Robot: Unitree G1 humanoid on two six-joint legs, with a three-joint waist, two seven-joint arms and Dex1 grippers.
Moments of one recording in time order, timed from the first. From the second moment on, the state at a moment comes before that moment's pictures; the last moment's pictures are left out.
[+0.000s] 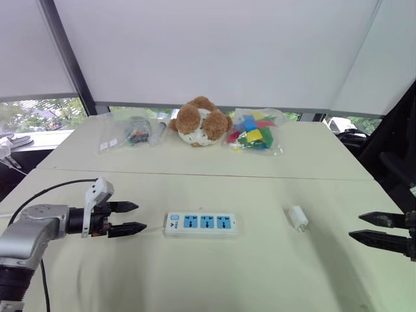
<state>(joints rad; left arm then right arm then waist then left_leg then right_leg) -0.32 0.90 0.13 0.07 -0.50 0.56 -1.26 0.19 -1.16 -0.75 -0.17 0.71 0.91 1.23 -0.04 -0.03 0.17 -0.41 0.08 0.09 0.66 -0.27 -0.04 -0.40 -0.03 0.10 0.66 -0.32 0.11</state>
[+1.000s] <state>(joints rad) -0.48 0.89 0.05 0.09 -0.44 0.42 -1.34 0.09 -1.14 -0.63 -0.18 0.69 0.85 1.18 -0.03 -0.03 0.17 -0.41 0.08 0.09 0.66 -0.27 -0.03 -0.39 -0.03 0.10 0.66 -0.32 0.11</state>
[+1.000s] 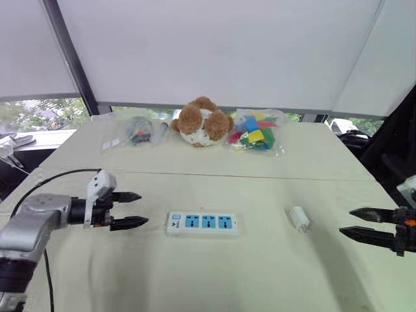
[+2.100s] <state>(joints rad) -0.78 0.53 -0.17 0.85 -0.17 -0.29 -1.60 0.13 -1.07 -0.67 -0.47 0.85 0.99 1.01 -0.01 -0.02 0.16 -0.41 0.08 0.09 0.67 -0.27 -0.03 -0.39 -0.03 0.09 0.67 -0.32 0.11</state>
